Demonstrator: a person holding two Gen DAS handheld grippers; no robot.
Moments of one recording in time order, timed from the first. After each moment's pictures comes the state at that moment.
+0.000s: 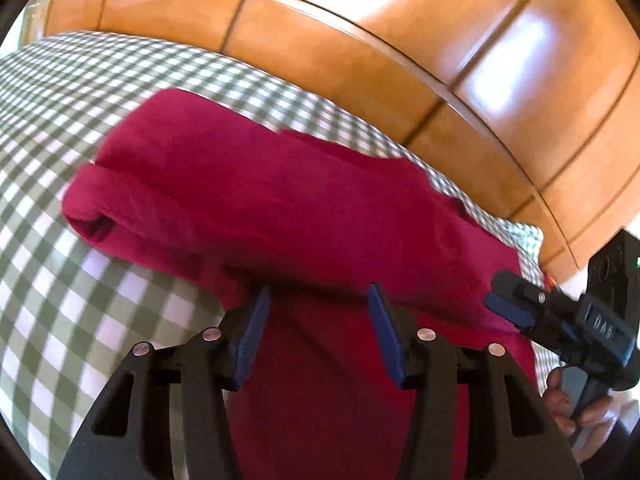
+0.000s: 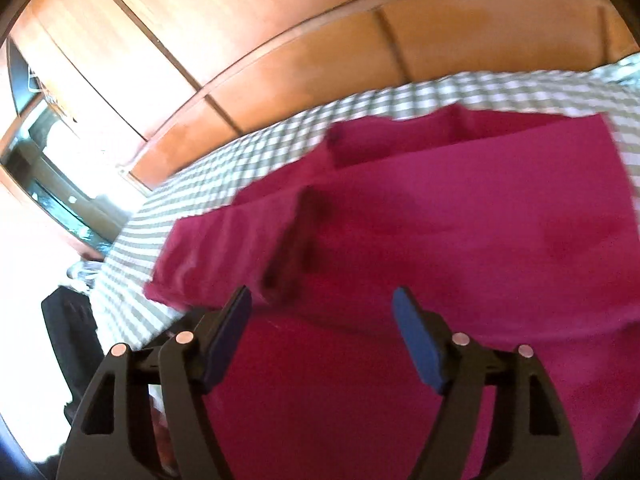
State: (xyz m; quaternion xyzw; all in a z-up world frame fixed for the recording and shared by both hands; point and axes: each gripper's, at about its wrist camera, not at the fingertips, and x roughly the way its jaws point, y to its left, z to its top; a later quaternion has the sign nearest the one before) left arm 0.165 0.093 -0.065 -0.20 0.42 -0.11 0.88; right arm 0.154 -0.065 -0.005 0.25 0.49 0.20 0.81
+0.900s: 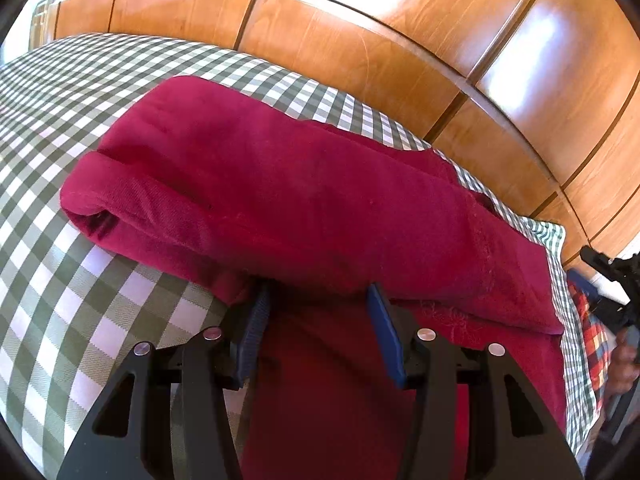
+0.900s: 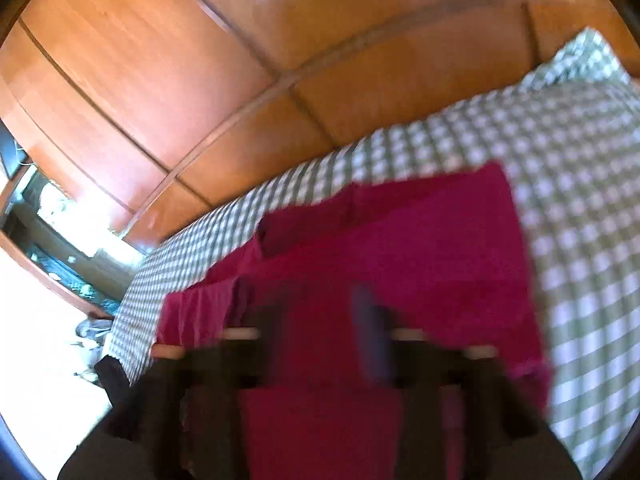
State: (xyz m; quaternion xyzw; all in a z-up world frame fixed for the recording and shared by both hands) left arm 0.167 0.088 -0.081 -0.18 0.43 -0.08 0.88; right arm 0.153 -0.175 0.026 0.32 0.45 0.15 0.82
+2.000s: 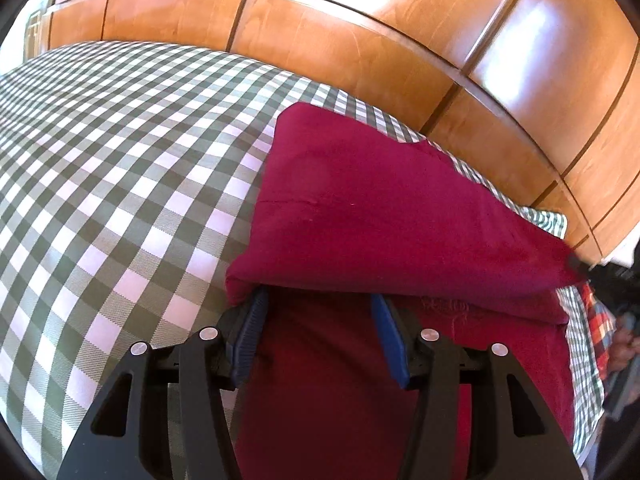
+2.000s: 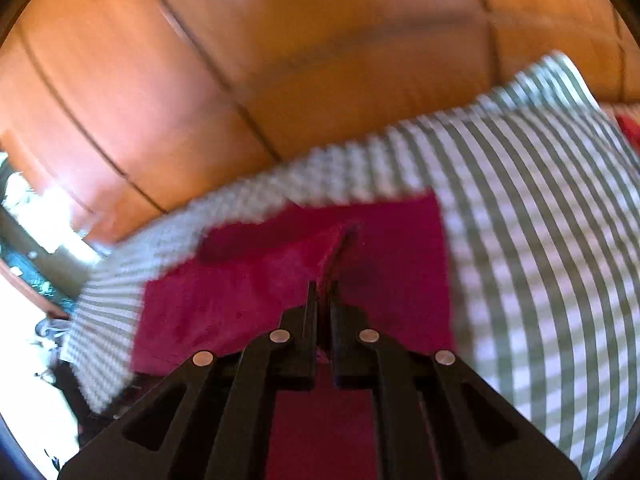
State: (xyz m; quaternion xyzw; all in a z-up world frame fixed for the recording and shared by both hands) left arm 0.167 0.080 -0.080 -0.16 0.43 -0.09 0.88; right arm 0.154 -0.239 0.002 0.24 0.48 0.04 0.84
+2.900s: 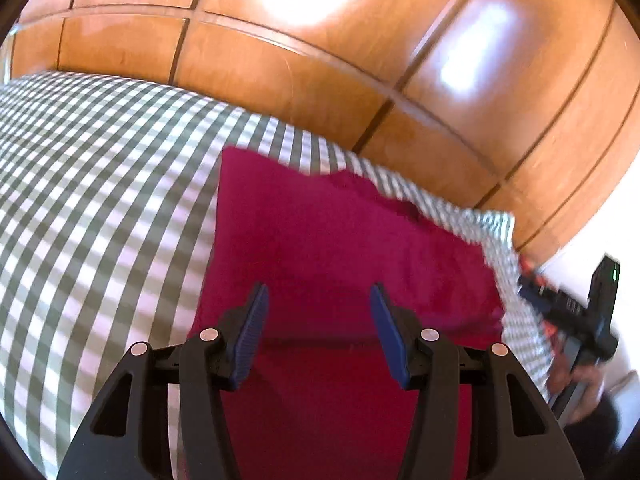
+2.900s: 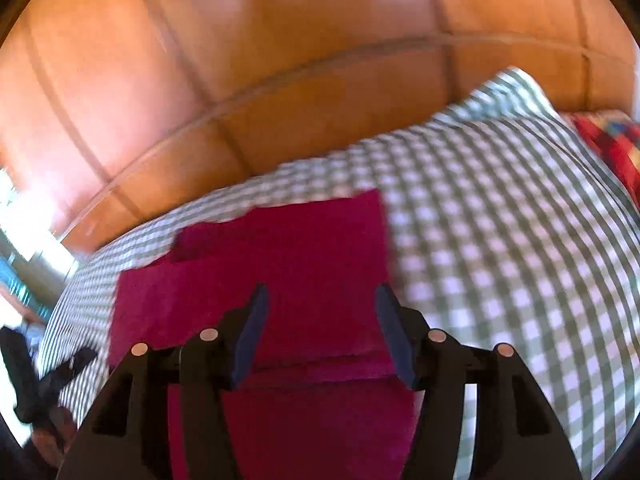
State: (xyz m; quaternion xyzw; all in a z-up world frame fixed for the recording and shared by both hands) left arm 0.171 0.070 -0.027 -0.18 0.41 -0.17 0.88; right arm 0.102 -0.241 0.052 0.20 0.42 0.04 0.88
